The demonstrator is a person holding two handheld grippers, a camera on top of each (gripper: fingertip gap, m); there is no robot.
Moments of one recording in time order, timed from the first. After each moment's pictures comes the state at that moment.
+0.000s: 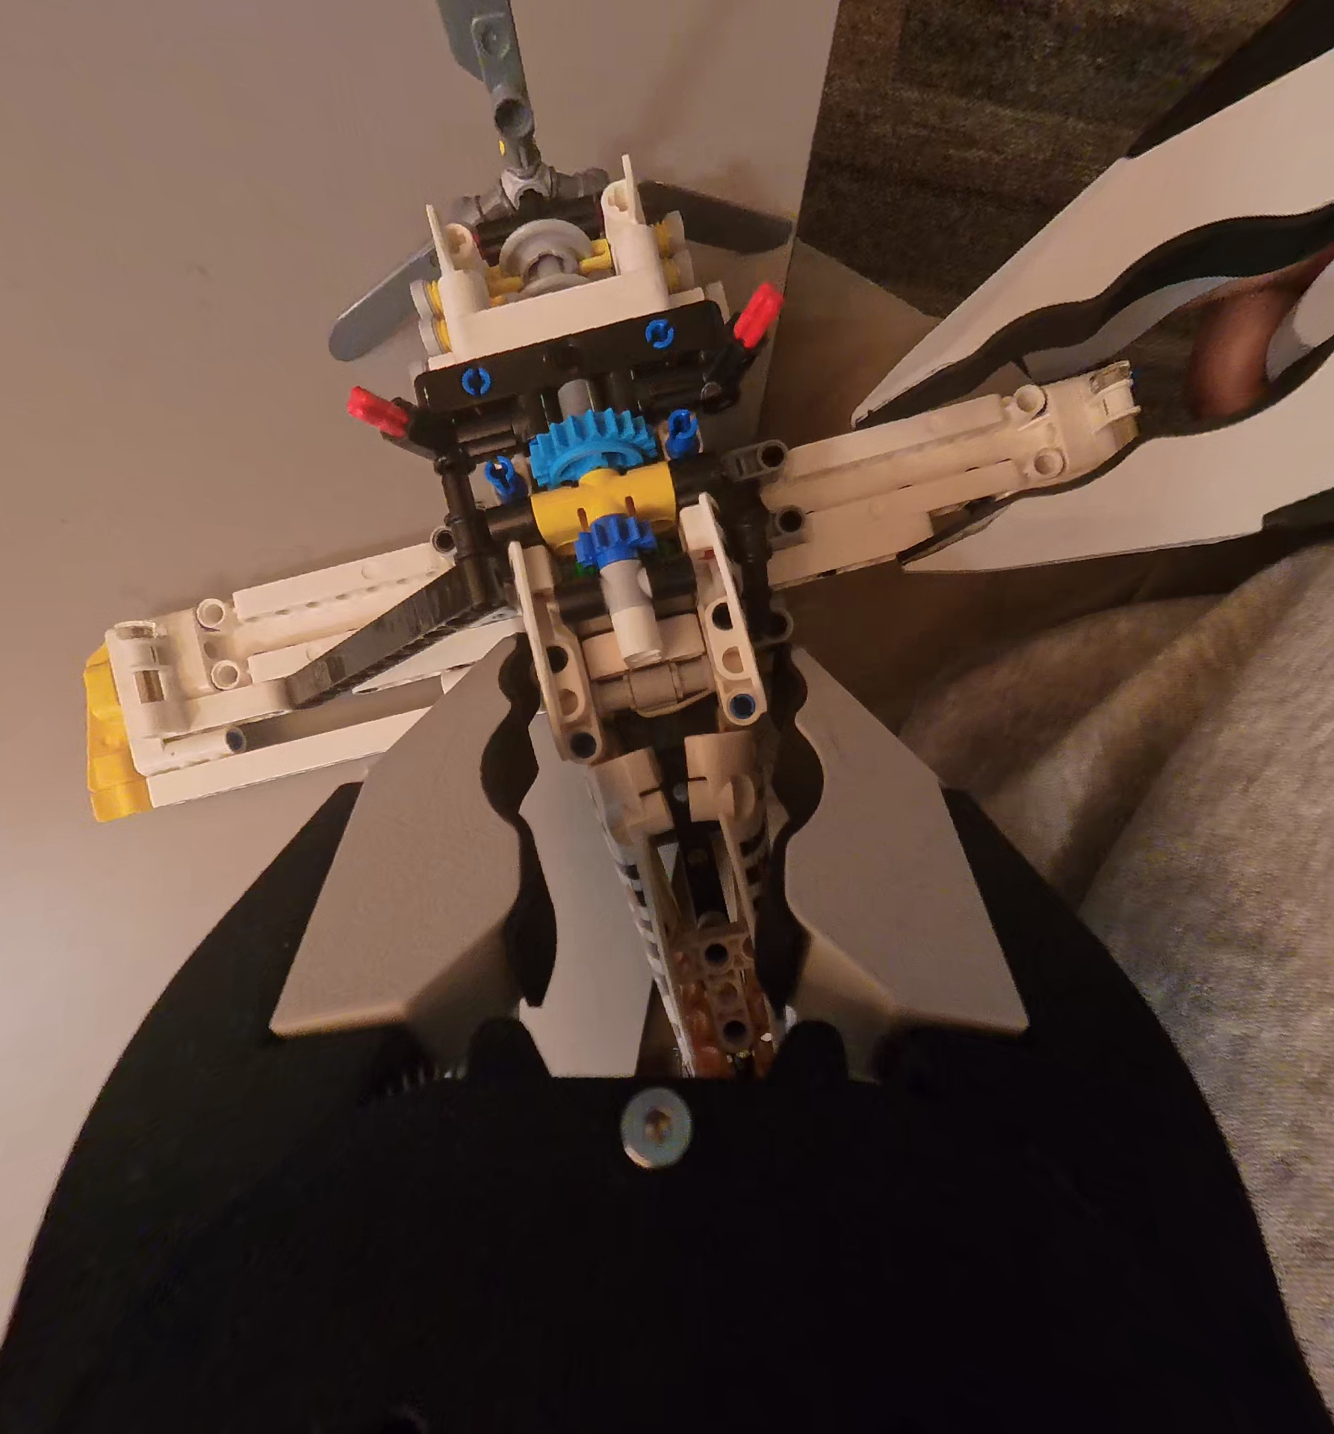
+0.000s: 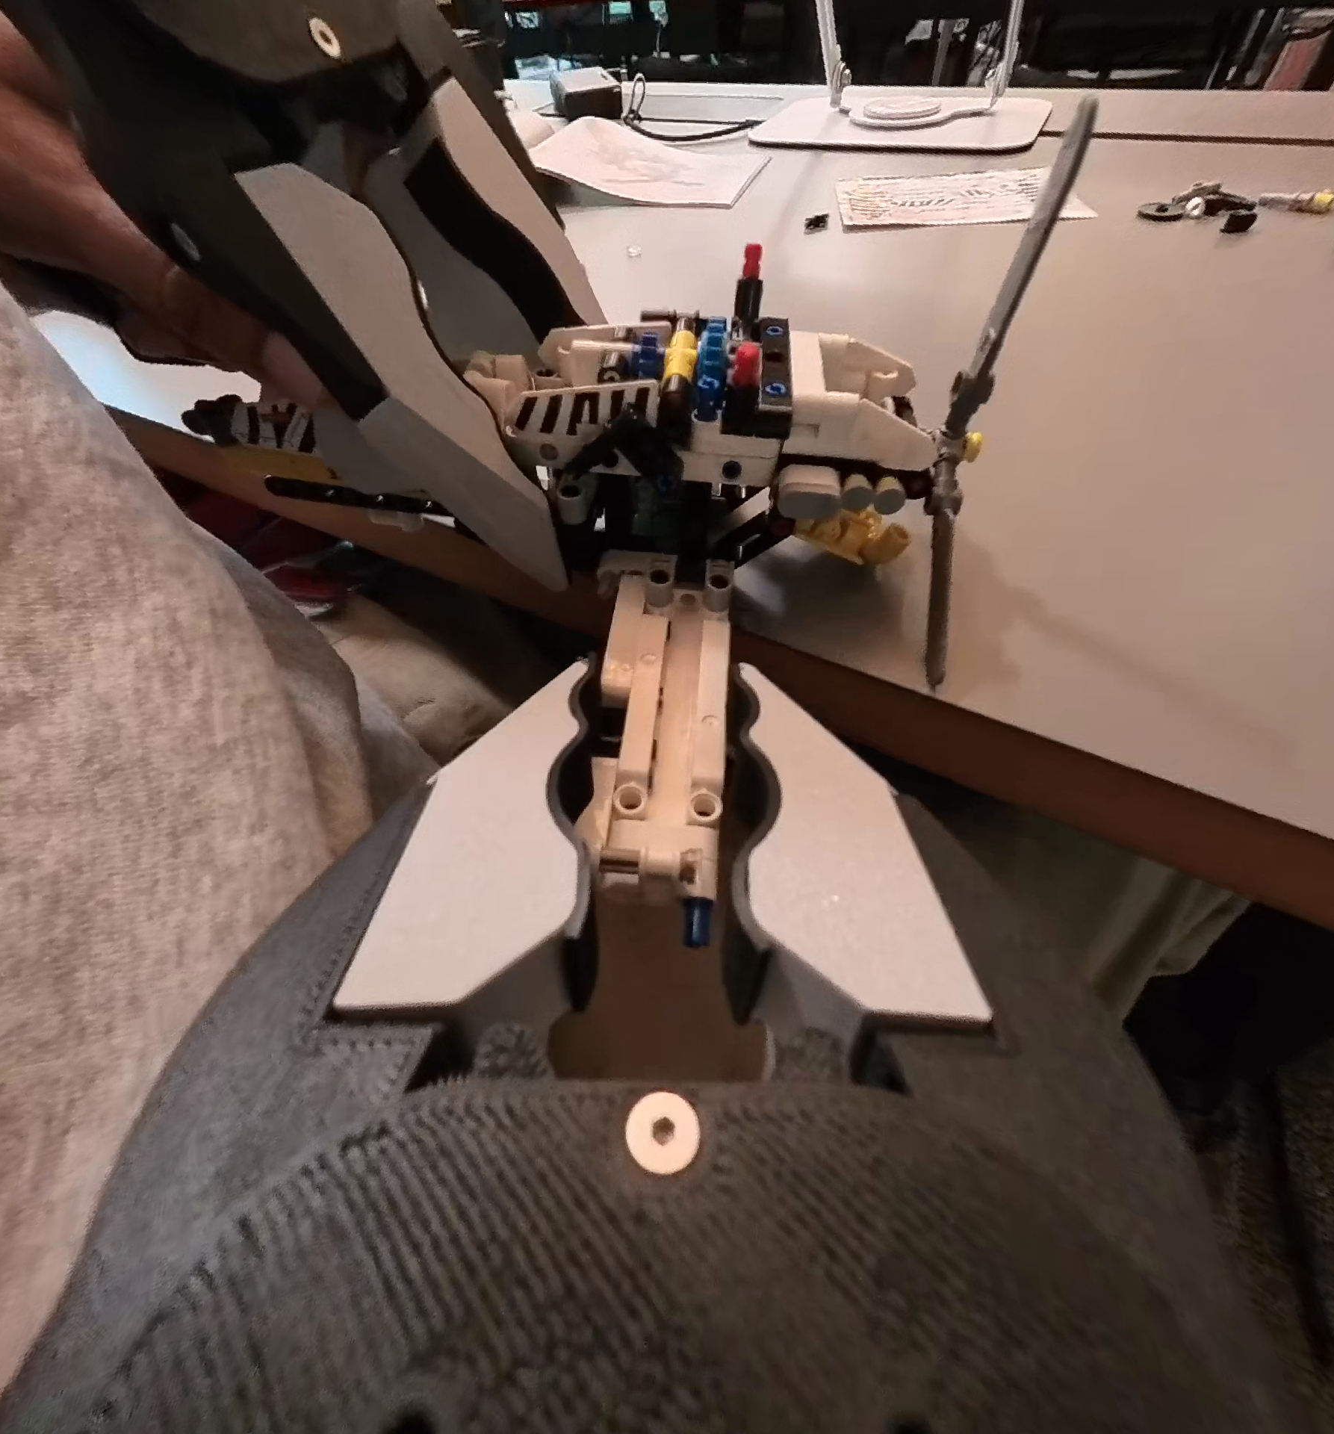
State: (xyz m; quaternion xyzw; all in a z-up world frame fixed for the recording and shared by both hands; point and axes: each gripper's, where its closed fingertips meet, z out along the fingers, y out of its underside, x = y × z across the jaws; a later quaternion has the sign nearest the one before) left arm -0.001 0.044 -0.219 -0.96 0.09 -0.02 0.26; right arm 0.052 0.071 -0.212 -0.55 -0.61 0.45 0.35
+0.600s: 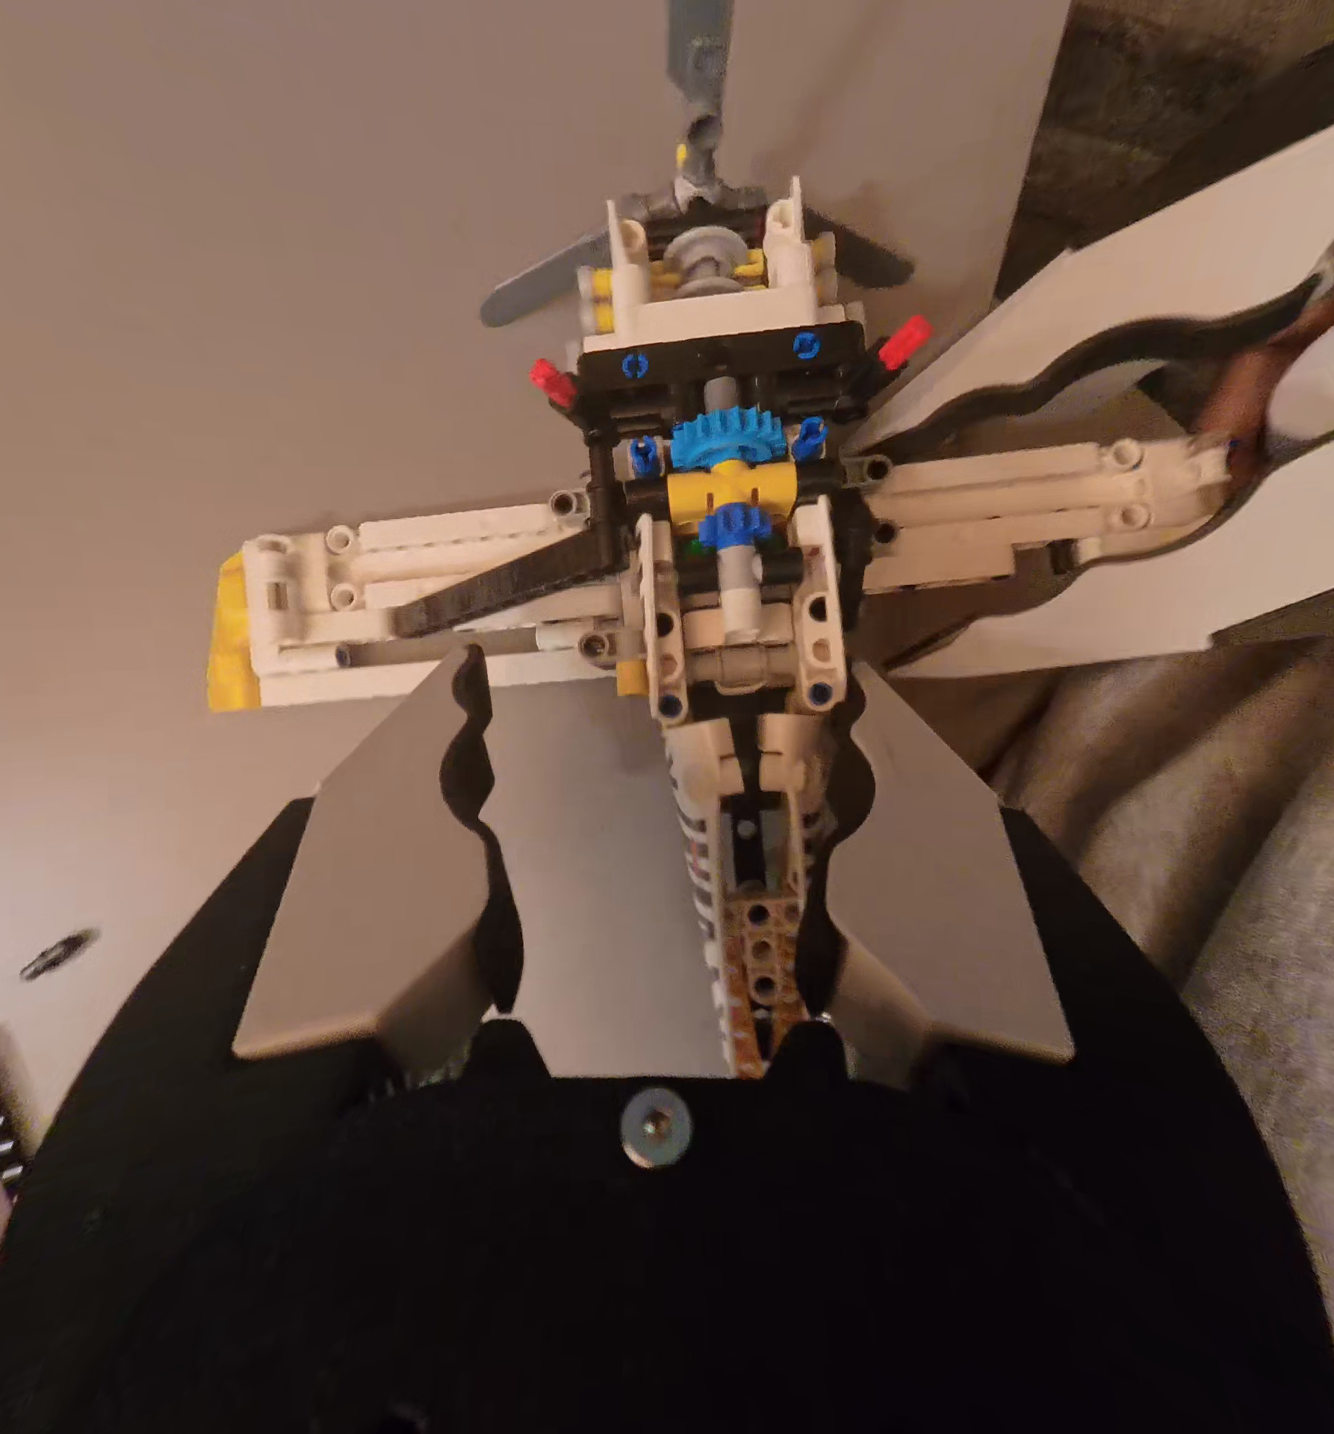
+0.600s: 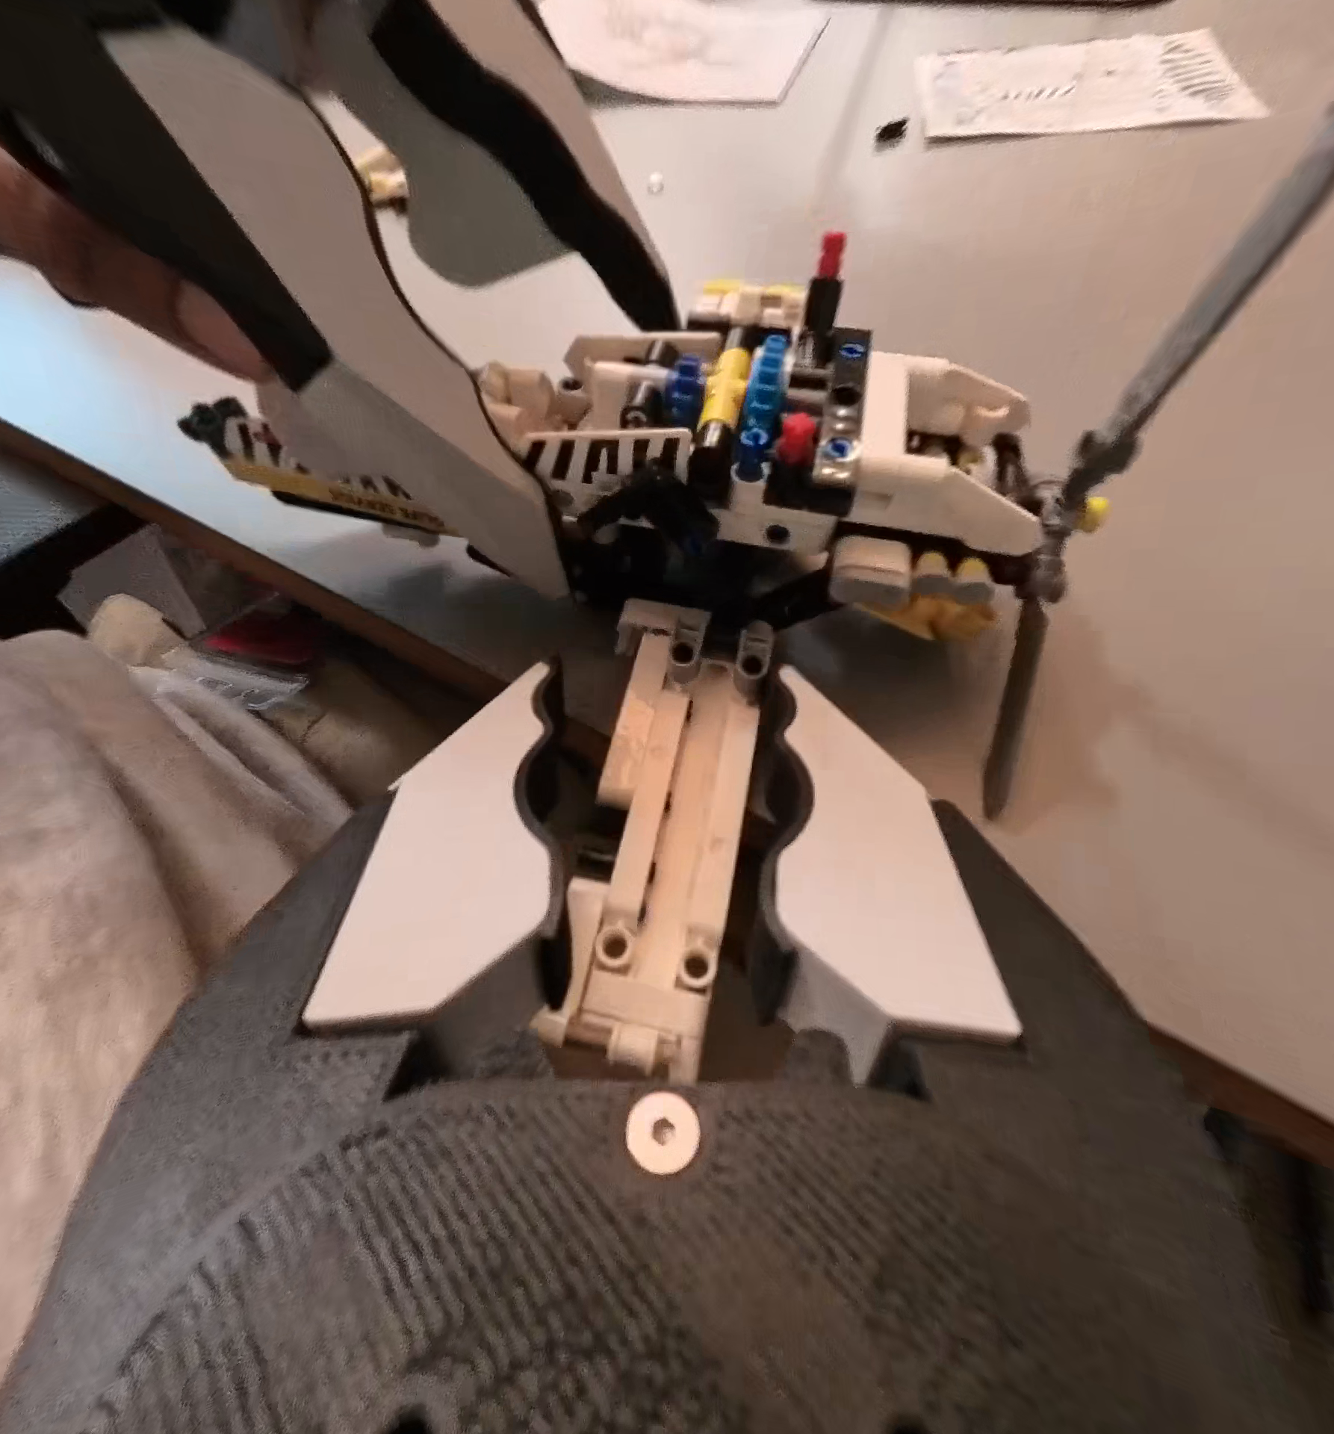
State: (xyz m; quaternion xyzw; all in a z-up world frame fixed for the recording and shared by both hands) left arm -0.059 0.037 -0.207 -0.96 0.07 -0.01 0.26; right arm -0.012 0.053 -0.216 -0.57 -0.64 0.42 0.30
